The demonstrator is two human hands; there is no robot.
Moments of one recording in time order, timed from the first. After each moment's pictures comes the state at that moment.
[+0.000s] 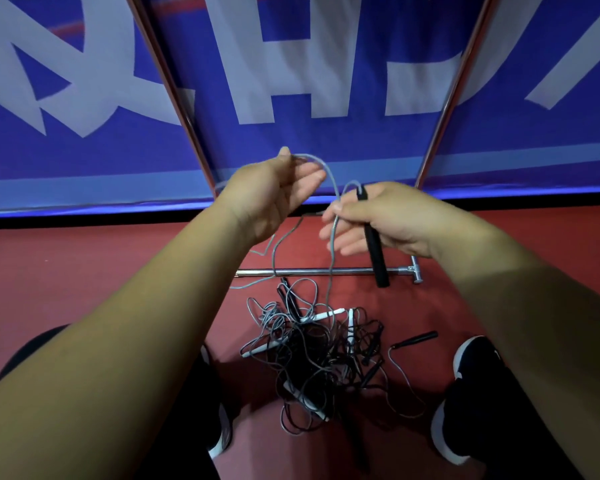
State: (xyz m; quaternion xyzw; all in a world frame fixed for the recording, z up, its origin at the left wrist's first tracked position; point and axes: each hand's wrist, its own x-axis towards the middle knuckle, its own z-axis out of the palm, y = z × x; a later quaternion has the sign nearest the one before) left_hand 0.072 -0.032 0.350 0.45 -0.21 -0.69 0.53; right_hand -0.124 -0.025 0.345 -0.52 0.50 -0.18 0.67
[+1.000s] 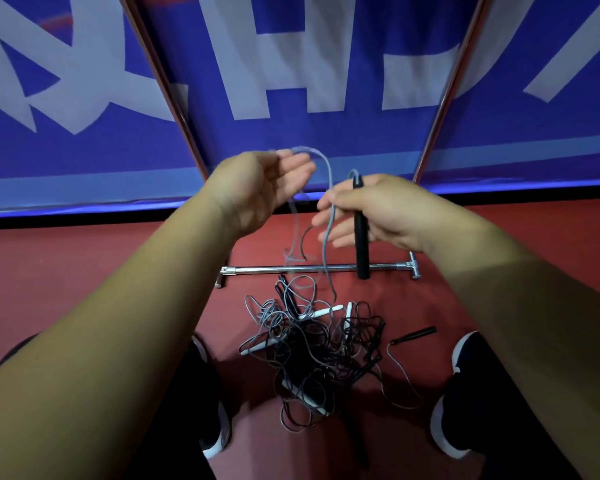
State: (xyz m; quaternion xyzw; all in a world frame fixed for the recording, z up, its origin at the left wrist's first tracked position) left_hand 0.084 -0.038 0.351 0.47 -0.19 -0.69 0.52; right_hand -0.116 -0.025 0.347 -0.50 0.51 -0.21 0.67
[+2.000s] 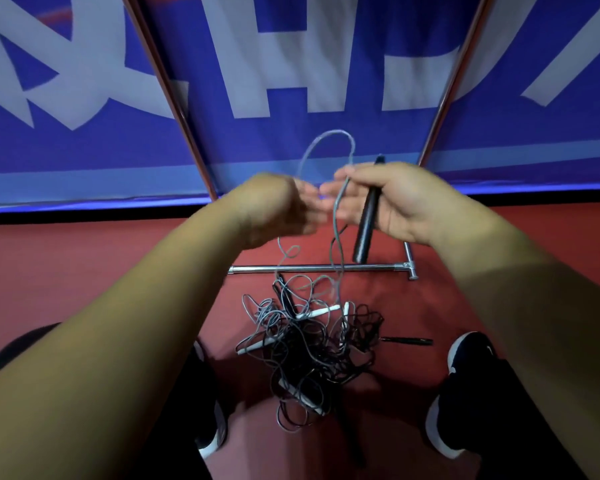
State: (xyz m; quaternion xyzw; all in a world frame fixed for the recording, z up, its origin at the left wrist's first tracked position) left_hand 0.074 -0.026 0.332 0.56 -0.38 -0.67 0.30; right_hand -0.123 -0.032 0.358 -0.34 0.44 -0.33 0.76
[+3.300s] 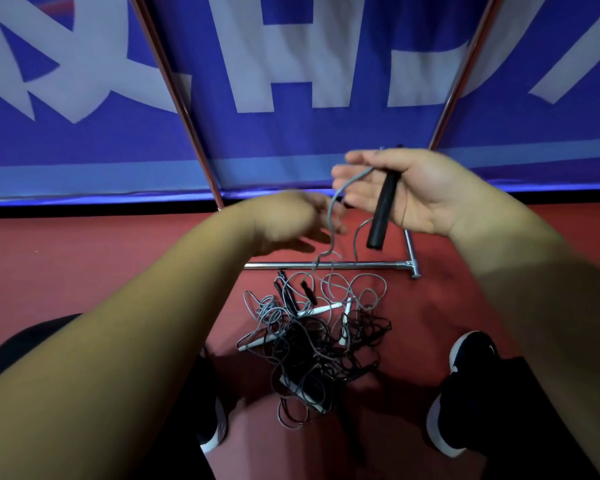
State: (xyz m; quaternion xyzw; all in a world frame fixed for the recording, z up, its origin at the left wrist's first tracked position) left_hand 0.064 -0.014 0.327 0.55 -0.54 -0.62 0.16; right_hand -0.136 -0.039 0.364 -0.32 0.43 -0.33 0.78
